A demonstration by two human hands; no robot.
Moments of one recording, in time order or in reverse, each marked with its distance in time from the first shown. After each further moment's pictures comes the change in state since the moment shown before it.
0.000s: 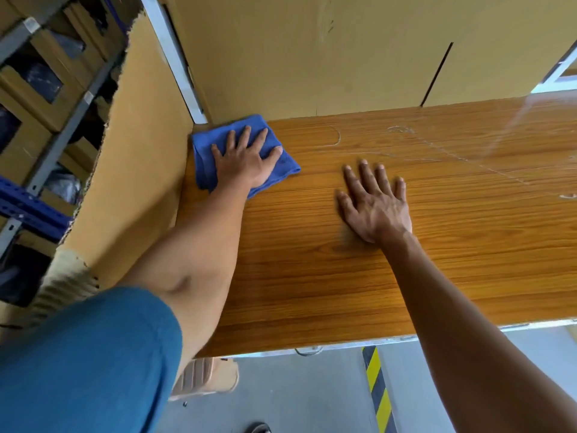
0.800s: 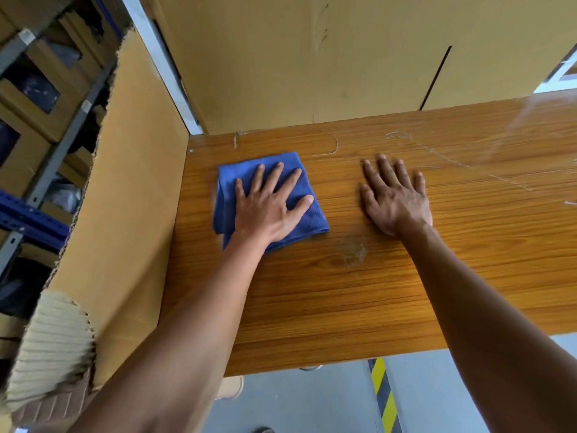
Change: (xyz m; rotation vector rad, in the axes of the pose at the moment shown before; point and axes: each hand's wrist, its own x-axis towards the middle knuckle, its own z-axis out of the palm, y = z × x) left_hand -0.074 0.034 0.033 0.035 0.025 0.211; right_hand 0.033 0.044 -0.010 0.002 0.024 0.050
